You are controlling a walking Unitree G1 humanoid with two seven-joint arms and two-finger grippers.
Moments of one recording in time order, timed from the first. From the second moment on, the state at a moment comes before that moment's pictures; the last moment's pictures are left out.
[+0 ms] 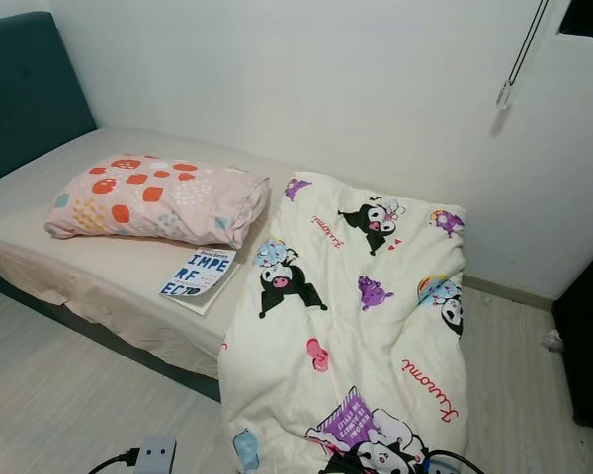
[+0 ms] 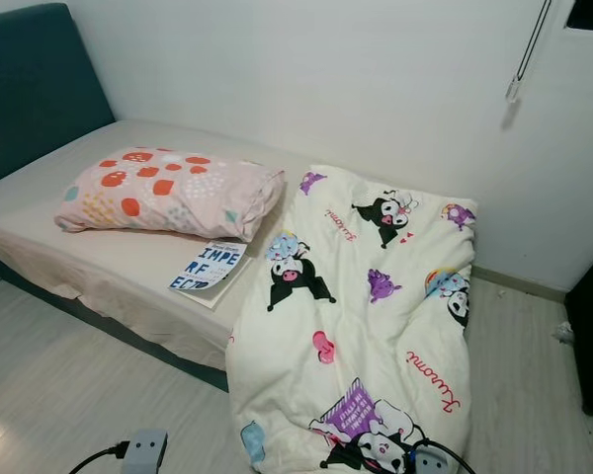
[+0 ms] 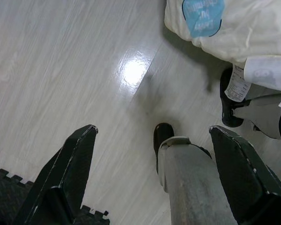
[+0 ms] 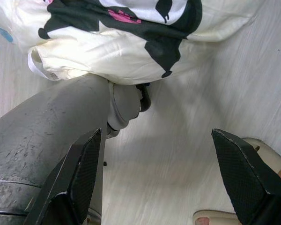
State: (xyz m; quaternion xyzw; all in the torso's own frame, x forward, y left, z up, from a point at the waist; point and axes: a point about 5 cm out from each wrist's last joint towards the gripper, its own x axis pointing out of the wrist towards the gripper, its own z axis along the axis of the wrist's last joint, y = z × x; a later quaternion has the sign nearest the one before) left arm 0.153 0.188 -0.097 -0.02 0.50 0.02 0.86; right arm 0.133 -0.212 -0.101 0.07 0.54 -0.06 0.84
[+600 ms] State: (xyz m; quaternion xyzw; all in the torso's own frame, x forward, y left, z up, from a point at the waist) left arm 0.153 0.194 -0.097 -0.01 0.51 0.03 0.86; right arm 0.128 -0.213 -0.102 0.07 0.54 -0.06 0.83
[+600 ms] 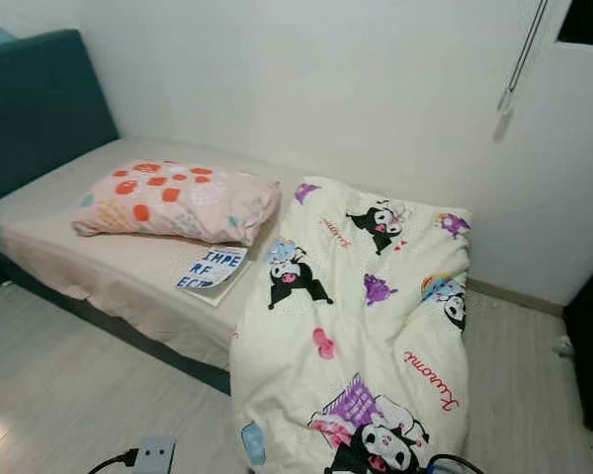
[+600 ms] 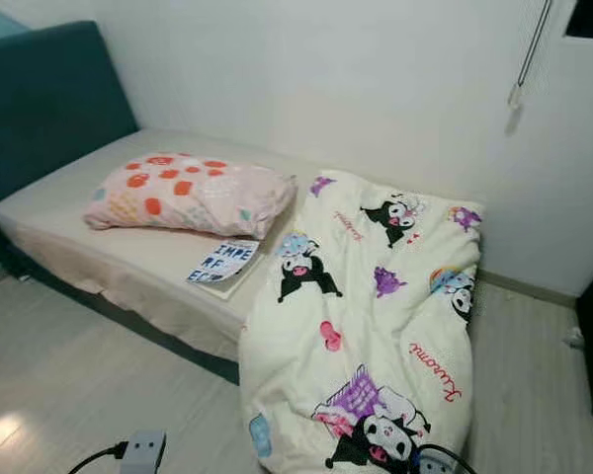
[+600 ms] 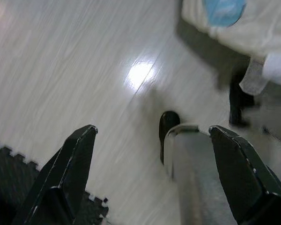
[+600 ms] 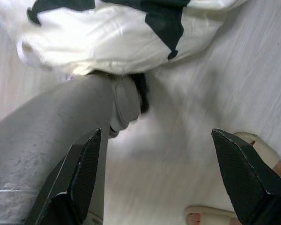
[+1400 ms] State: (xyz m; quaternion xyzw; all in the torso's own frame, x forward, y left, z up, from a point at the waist) left arm 0.136 0.195 -0.103 -0.01 0.53 0.03 0.85; right arm 0.131 -0.211 -0.102 0.06 0.54 -0.05 0.84
